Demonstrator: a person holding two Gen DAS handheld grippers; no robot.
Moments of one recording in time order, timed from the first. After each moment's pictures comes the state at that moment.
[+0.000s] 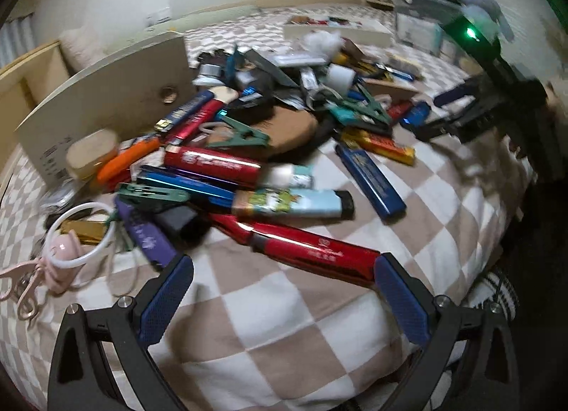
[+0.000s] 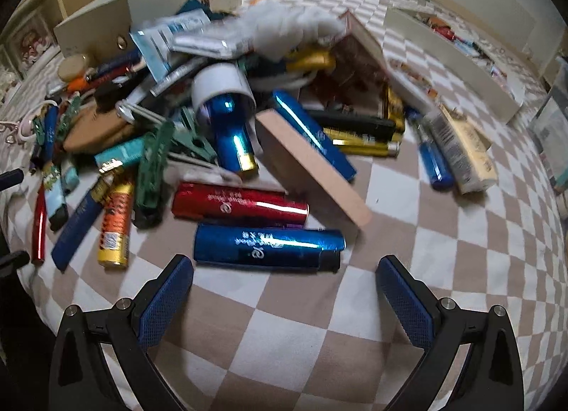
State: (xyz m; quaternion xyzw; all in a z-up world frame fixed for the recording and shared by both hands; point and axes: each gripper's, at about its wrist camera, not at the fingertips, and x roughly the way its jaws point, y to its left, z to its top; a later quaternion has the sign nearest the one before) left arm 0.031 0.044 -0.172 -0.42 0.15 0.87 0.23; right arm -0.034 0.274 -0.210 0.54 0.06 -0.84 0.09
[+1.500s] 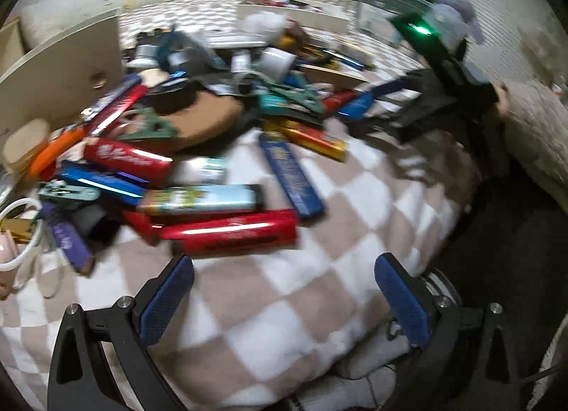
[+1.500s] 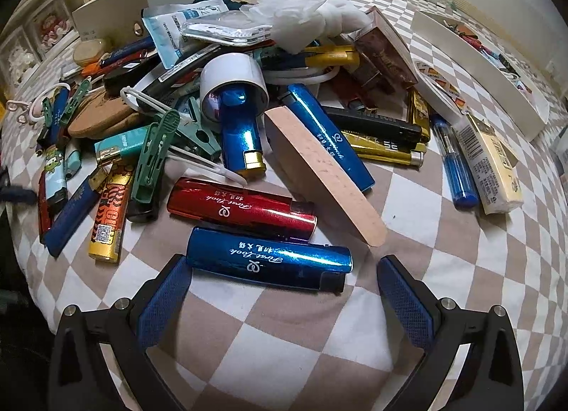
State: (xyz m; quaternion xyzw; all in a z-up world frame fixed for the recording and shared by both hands) left arm 0.024 0.069 -0.170 -0.47 0.09 0.82 0.30; right arm -0.004 0.270 -0.212 0.53 0.09 -0.83 0.14
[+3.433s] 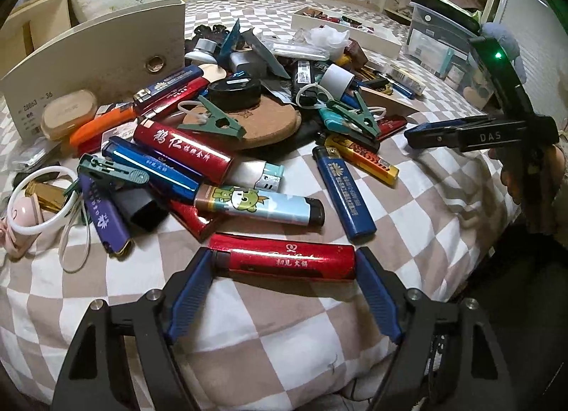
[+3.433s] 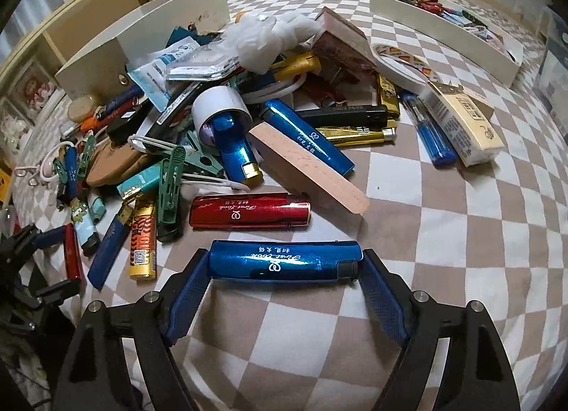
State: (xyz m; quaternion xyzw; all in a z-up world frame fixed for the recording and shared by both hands) left arm 0.022 0.051 -0.168 -0.47 0.05 0.85 0.23; right arm 0.025 0.349 -0.182 0.53 -0.03 -0.84 0.10
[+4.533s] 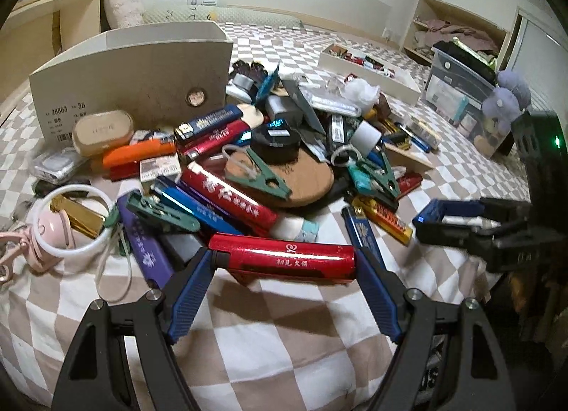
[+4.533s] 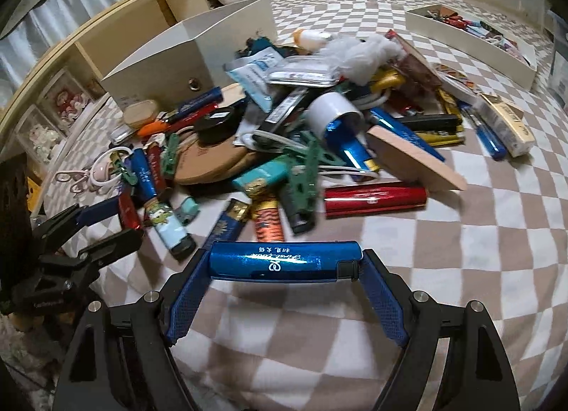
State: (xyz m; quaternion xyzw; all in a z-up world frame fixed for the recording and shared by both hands) left arm 0.001 0.024 -0.141 -0.42 -0.01 0.88 0.20; right arm 0.004 0.212 -0.169 0.49 -0.07 -0.85 0.14
